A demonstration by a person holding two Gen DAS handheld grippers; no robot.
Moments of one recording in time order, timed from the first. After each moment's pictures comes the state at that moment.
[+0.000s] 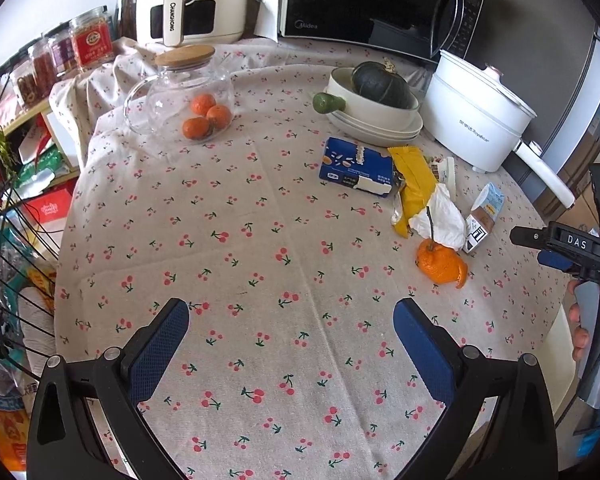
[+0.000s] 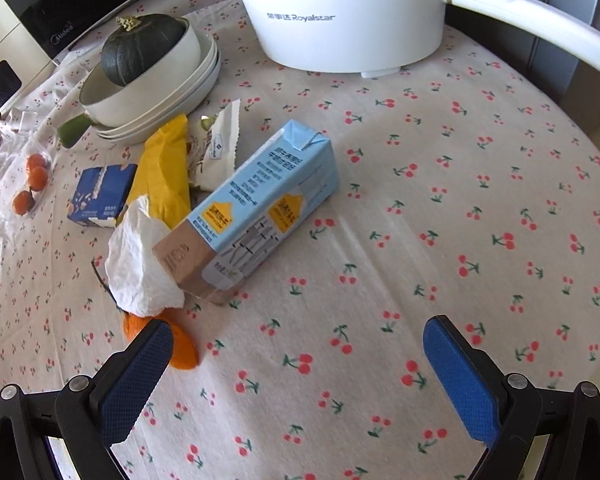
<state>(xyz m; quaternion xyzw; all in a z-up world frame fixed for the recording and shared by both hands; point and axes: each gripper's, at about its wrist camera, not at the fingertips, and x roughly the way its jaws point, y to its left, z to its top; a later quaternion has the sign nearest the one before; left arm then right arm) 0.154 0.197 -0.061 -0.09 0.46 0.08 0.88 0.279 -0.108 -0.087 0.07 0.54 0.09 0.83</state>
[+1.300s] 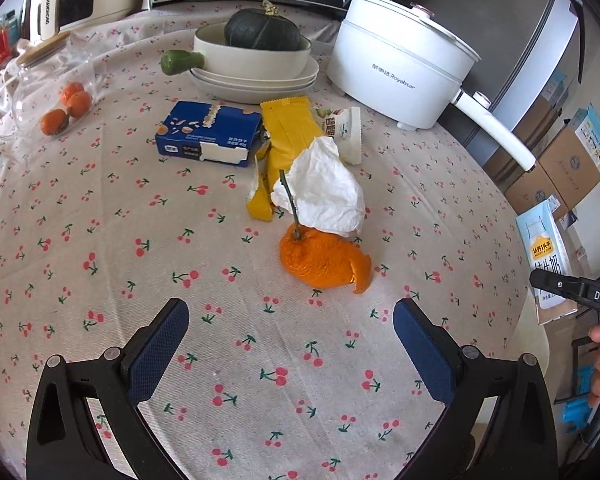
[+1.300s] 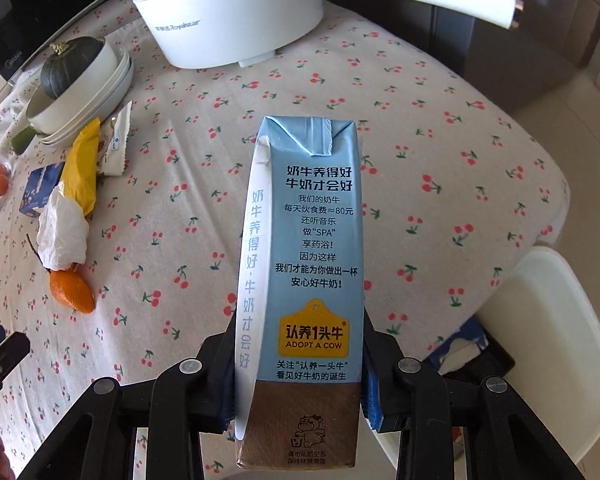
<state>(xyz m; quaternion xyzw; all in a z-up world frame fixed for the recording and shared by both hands) 0.218 0.085 -0.110 -0.10 0.48 -0.04 0.87 0.224 -0.229 -0.082 0.08 0.54 0.05 0.83</state>
